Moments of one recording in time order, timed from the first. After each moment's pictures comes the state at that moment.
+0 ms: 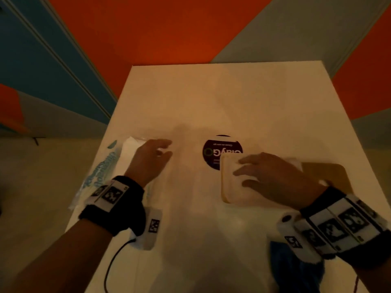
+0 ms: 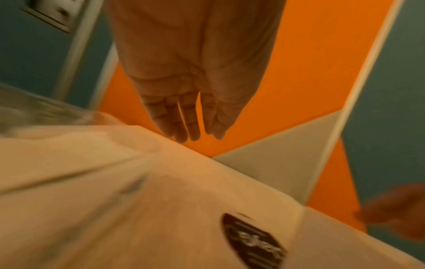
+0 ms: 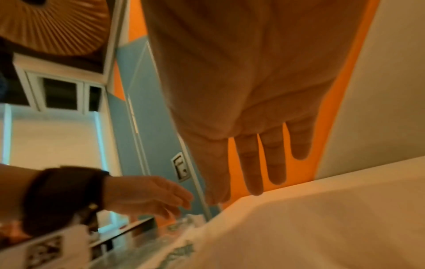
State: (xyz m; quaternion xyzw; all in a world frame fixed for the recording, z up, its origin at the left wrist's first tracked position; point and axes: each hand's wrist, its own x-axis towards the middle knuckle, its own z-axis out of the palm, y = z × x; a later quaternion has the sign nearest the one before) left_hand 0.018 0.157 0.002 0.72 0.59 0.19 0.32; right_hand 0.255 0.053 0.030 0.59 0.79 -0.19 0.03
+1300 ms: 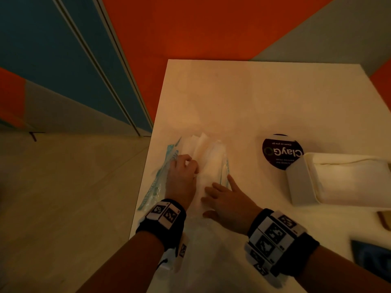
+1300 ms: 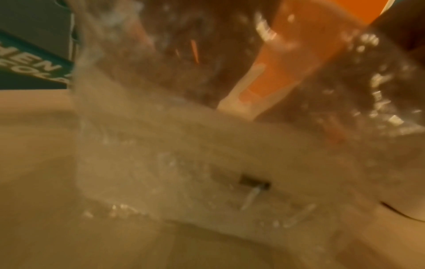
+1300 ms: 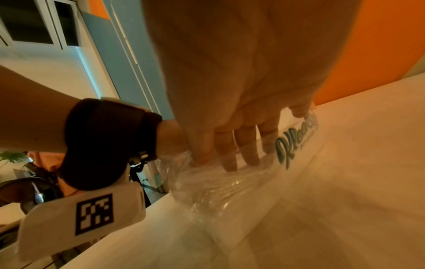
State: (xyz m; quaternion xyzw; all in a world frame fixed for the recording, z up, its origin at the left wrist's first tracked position) left_hand -0.119 0.175 -0.074 0.82 0.52 0.18 0.18; right_hand 0.005 0.103 -0.036 0.54 0.79 -0.25 0.17
